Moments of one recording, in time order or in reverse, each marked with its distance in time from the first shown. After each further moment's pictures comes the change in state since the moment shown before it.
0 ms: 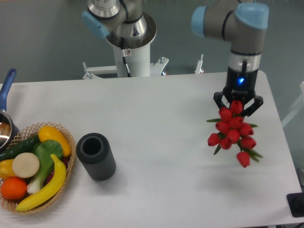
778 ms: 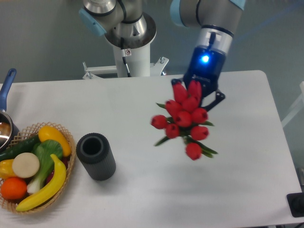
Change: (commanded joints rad) arm 0.099 0.147 -0.087 0.078 -0.632 -0.069
